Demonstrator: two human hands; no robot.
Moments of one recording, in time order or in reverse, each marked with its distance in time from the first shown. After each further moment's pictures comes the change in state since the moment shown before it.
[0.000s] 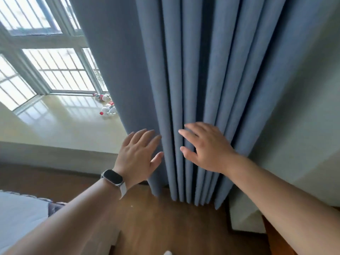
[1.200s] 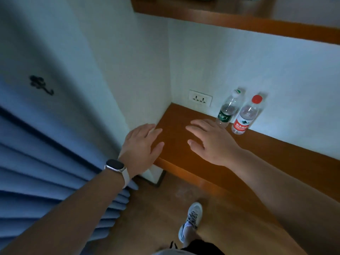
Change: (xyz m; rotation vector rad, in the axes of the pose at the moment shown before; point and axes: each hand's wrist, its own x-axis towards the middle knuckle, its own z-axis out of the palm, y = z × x) left_hand 0.074 0.368 0.086 -0.535 -0.320 1.072; right_hand -0.373 0.013 -0.093 -0.248 -0.140 1.328
